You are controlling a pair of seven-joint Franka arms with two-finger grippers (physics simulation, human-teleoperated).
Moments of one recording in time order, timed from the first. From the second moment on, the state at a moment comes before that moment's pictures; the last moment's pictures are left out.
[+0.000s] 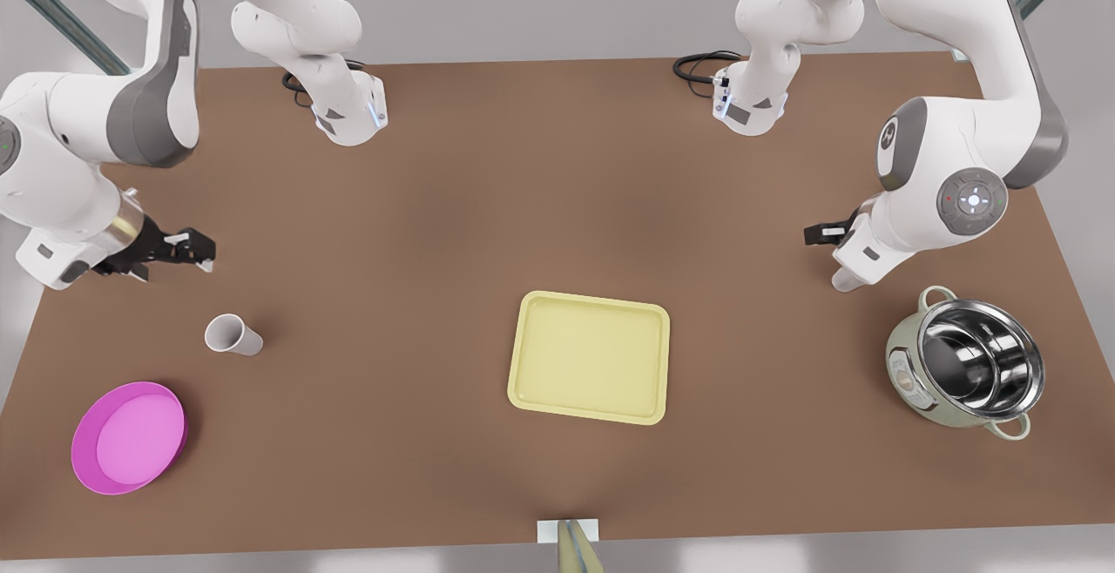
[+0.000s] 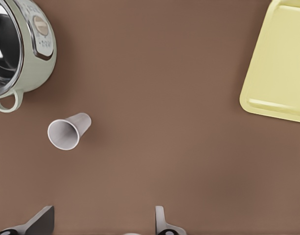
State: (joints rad) left arm -0.12 0.22 -0.03 -1.47 0.07 1.36 -0.17; right arm -0.01 0.11 -0.04 -1.51 -0.07 1.61 -0.20
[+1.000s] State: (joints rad) left arm 0.00 0.31 0.35 -2.18 -0.03 2.22 0.10; right arm -0.30 0.58 -0.04 -1.75 -0.04 2.24 -0.40
